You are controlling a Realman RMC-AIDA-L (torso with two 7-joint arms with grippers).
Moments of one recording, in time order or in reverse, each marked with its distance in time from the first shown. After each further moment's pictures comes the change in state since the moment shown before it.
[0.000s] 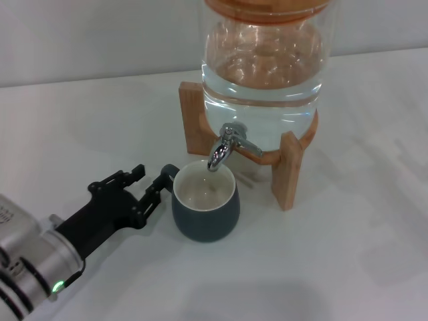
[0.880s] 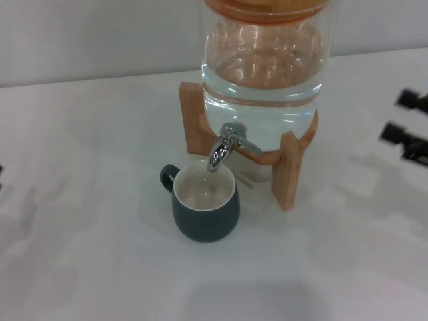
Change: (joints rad) left arm 0.178 0.004 -0.004 -0.295 -0.351 0.358 -0.221; right arm -0.135 0.000 -0.442 -0.650 -0.099 0.104 0.667
